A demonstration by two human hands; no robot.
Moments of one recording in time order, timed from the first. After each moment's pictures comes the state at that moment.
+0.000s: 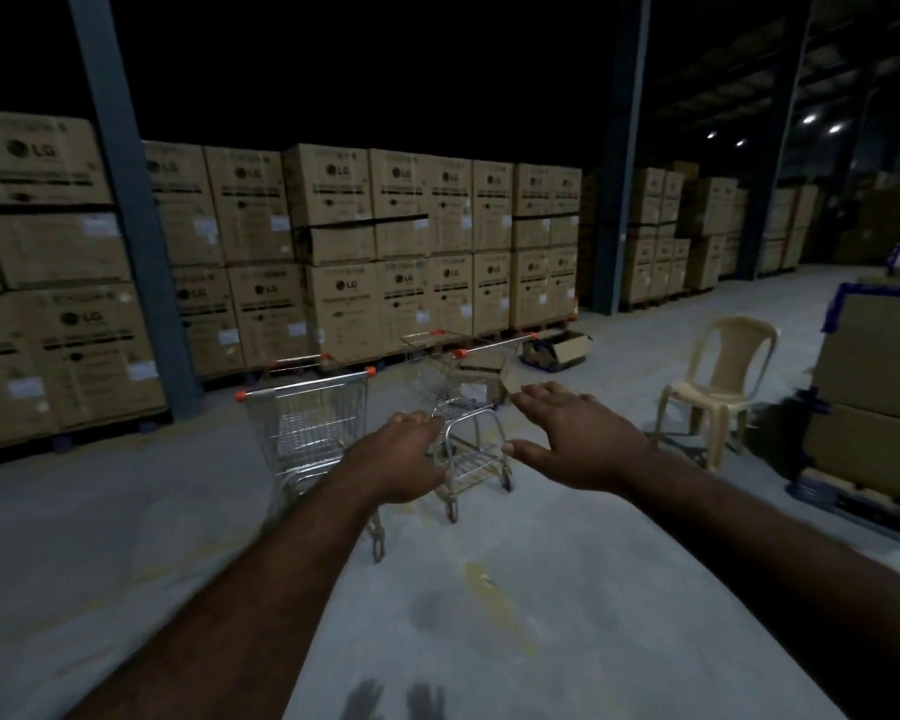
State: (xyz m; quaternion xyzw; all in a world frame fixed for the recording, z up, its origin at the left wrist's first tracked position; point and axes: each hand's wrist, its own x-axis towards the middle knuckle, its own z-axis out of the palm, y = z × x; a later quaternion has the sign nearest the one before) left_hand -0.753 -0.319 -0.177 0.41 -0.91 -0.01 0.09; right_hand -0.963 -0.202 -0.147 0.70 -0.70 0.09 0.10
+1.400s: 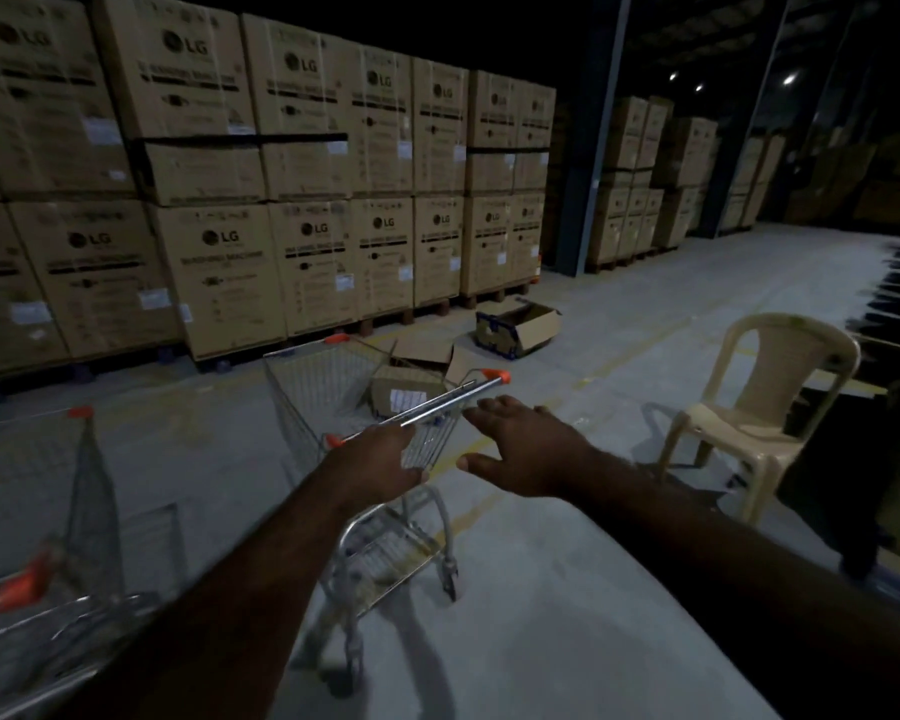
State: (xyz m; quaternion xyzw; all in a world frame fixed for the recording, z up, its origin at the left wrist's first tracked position) left_hand -1.290 -1.192 -0.273 0.41 -0.91 -0.10 0.07; right_hand -1.478 -1.073 -0.229 0.71 -0.71 0.03 0.04
